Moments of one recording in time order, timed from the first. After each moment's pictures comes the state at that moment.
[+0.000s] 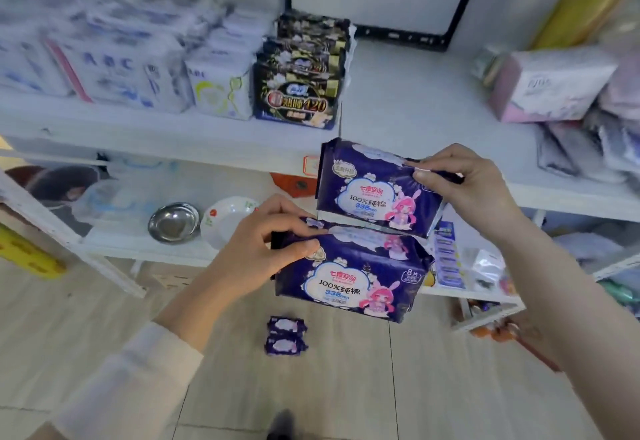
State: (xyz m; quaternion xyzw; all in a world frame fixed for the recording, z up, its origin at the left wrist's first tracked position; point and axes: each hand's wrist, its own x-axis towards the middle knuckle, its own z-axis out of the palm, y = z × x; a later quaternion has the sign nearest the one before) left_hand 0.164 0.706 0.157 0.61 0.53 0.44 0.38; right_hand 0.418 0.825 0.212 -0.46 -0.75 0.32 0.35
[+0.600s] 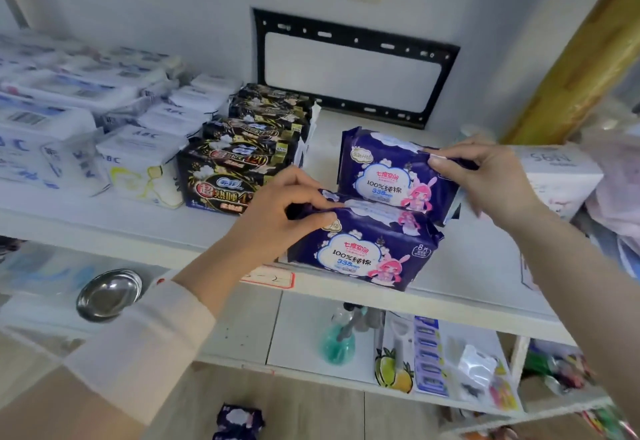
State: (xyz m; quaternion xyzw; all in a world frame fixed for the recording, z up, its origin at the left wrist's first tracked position) left_hand 0.216 0.904 0.217 0.68 0.54 0.44 0.22; right_hand 0.462 1.018 0.275 -0.48 -0.77 0.21 0.37
